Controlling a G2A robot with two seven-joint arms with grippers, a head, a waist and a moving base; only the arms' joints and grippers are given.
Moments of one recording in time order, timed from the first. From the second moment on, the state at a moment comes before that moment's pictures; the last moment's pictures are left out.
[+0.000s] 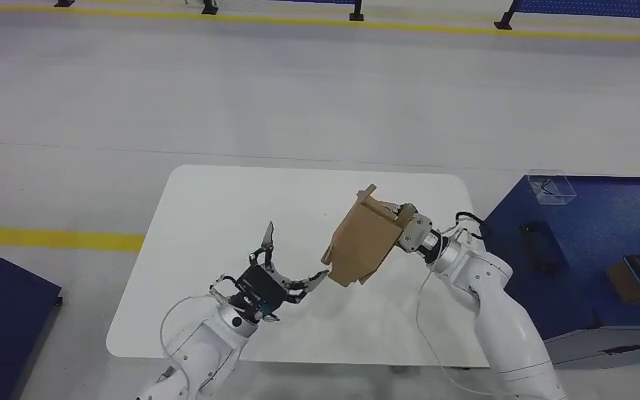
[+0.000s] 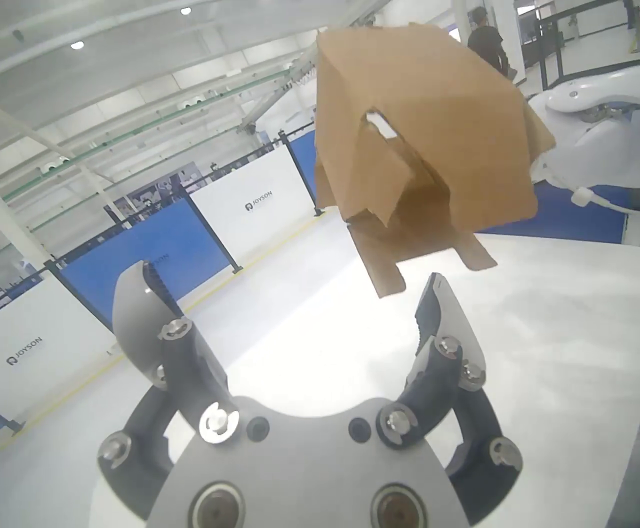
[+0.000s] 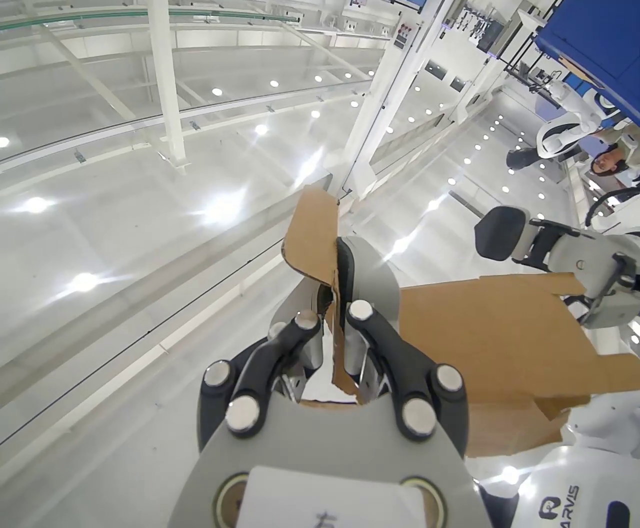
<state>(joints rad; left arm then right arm) 1.33 -1.15 -1.06 -1.86 1.64 -0.11 0.32 -1.13 -1.16 1.35 -1.51 1.63 0.63 0.41</state>
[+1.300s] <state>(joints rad) 1.31 -1.19 -1.02 -1.91 1.68 -0.08 0.33 -1.17 -1.16 1.37 -1.54 1.63 0.69 0.42</state>
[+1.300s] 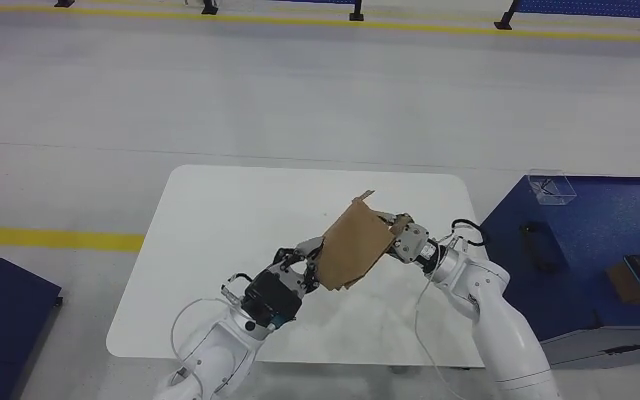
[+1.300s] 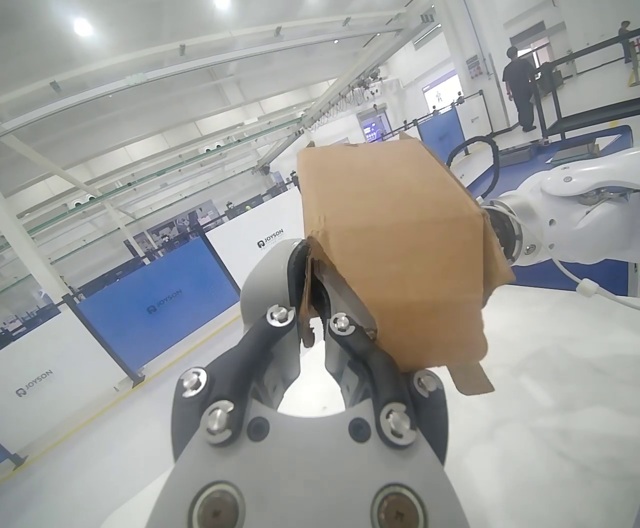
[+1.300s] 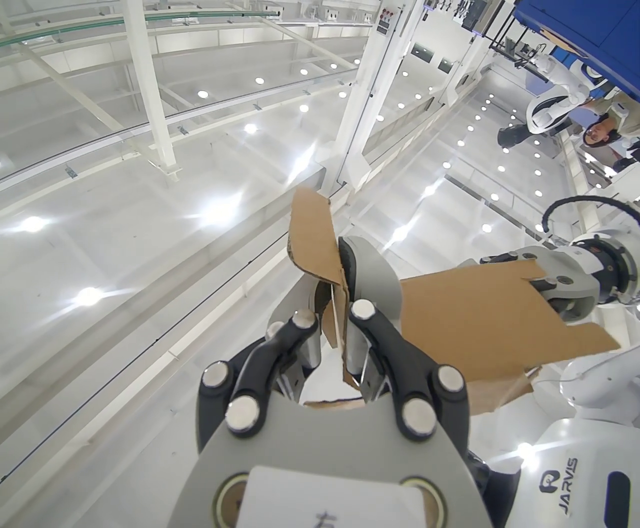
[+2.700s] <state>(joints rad) 1.21 -1.17 -1.18 -1.82 -0.22 -0.26 -0.74 -1.26 -1.07 1.71 -1.71 1.35 0.76 0.69</state>
